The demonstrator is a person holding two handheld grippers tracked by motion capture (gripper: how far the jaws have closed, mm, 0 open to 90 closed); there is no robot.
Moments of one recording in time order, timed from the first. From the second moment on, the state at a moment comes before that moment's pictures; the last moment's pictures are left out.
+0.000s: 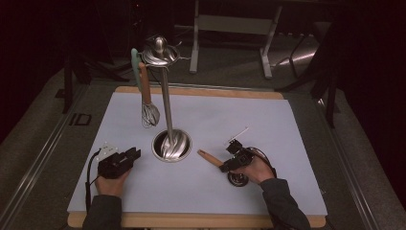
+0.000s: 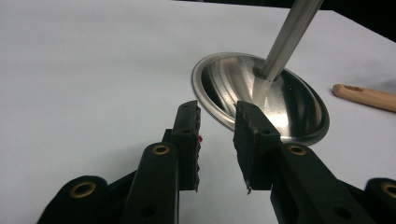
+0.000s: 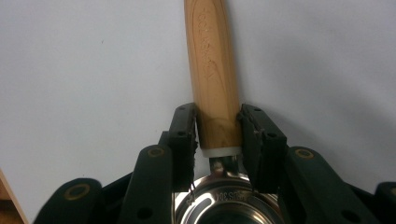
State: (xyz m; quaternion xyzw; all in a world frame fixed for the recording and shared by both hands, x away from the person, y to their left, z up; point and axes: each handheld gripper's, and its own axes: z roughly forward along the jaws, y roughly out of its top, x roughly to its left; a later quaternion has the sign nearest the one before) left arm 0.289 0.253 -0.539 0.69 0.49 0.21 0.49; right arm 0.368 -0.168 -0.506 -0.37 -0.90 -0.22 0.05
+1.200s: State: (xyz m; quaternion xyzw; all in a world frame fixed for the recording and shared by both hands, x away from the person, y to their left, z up) left arm 0.288 0.252 -0.539 0.68 0.49 0.21 0.50; right arm 0.362 -0.147 -0.501 -0.37 -0.90 -0.22 0.03
